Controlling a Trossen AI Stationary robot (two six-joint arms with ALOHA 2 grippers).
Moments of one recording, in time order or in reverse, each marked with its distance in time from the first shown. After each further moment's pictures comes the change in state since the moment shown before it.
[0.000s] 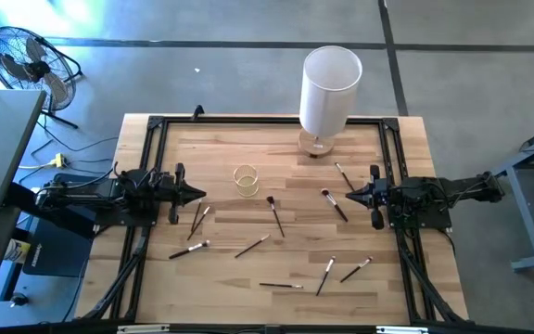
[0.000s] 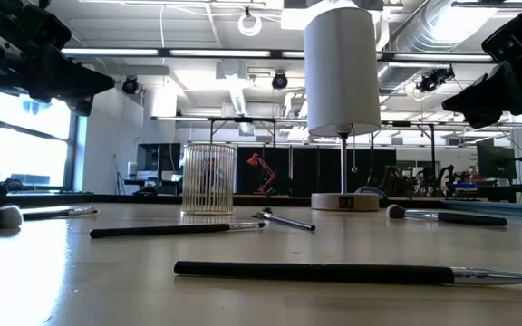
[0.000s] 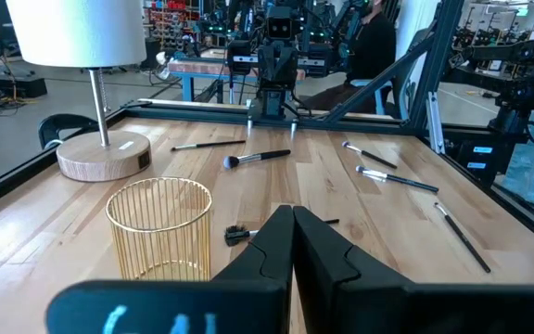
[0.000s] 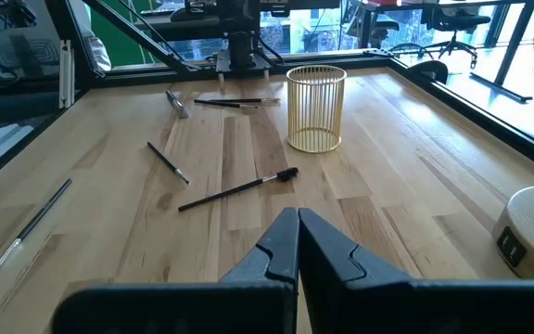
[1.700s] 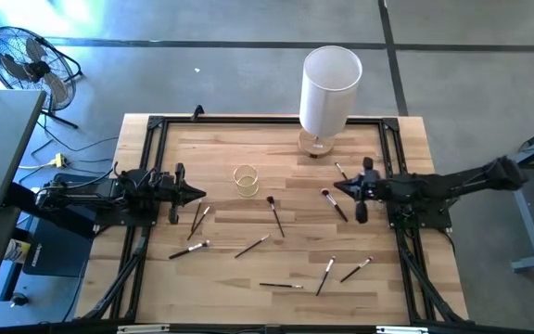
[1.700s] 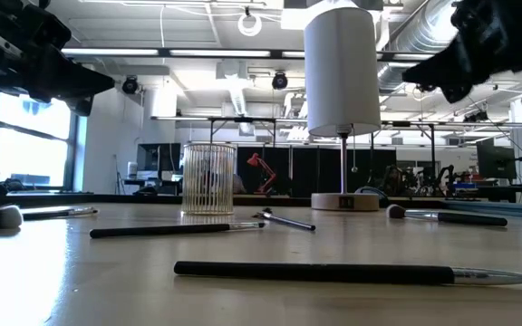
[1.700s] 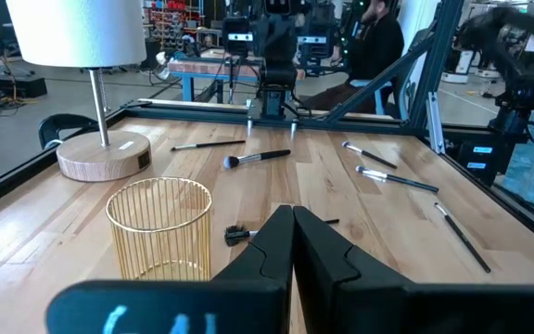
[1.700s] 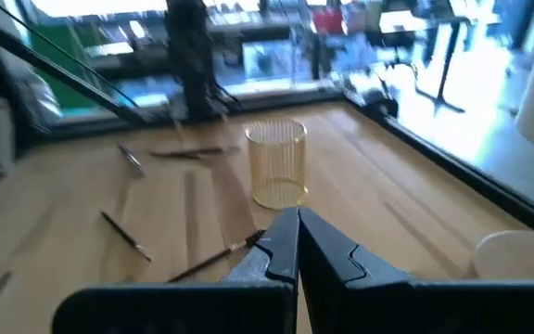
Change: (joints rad) left arm 0.000 0.000 0.000 0.000 0.000 0.000; right arm 0.000 0.542 0.164 0.385 0.154 0.043
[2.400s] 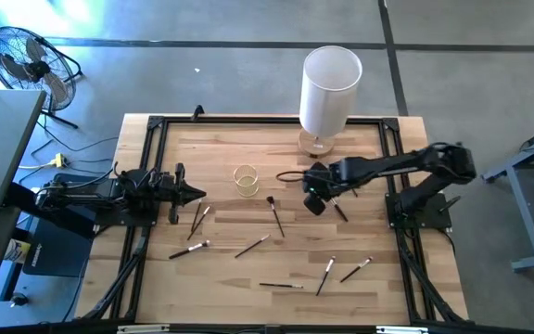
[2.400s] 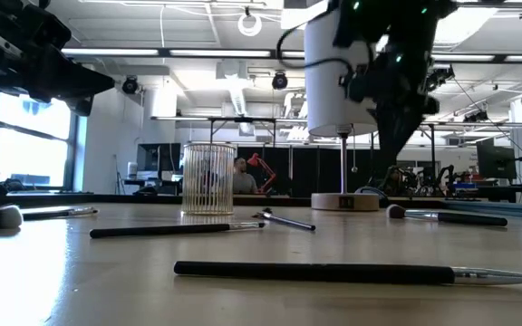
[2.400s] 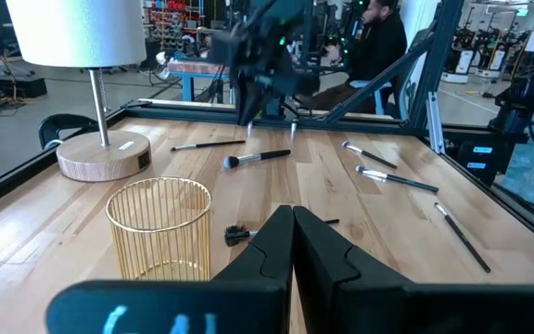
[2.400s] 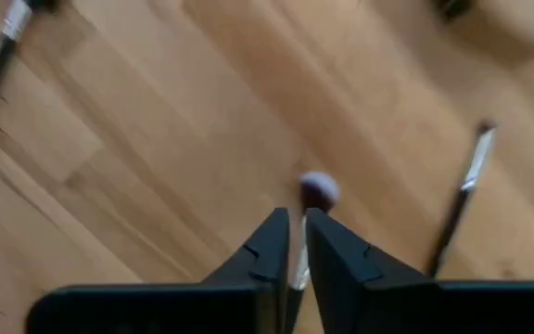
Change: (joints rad) left arm 0.000 0.000 0.000 0.000 0.000 0.000; right arm -0.215 1.017 0.791 -0.970 -0.196 0.540
